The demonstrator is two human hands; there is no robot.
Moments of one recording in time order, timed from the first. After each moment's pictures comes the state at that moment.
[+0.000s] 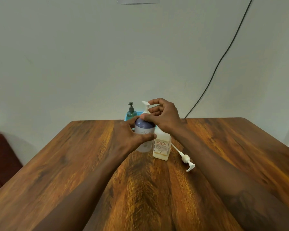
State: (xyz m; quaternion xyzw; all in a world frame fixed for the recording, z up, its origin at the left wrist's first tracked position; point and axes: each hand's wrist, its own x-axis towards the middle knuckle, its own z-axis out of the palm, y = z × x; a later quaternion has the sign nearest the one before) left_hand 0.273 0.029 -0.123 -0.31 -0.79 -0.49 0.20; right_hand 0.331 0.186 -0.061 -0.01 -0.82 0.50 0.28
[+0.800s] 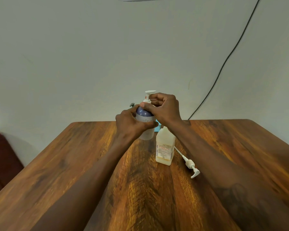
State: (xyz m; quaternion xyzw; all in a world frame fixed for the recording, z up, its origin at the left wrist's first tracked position) left_hand 0.242 0.053 -0.089 -0.27 -0.80 -0.48 0.25; right_hand 0.288 0.189 -0.048 -0.01 -0.79 0.49 0.37
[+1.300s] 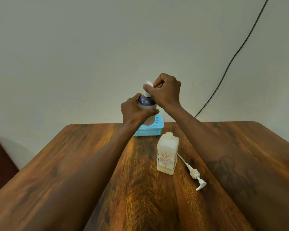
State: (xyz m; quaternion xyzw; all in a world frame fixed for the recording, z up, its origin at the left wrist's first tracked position) left_hand 0.155 0.109 -0.080 -0.24 -0.80 -0.49 0.24; right_hand 0.205 0.223 -0.014 -0.06 -0.80 0.33 0.50
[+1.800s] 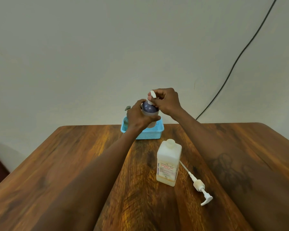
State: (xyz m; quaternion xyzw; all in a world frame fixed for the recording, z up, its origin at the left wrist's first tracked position) left_hand 0.097 0.155 -0.120 -0.23 -0.83 -0.49 0.15; right_hand 0.148 0.279 -0.061 -0.02 -0.84 0.43 0.33
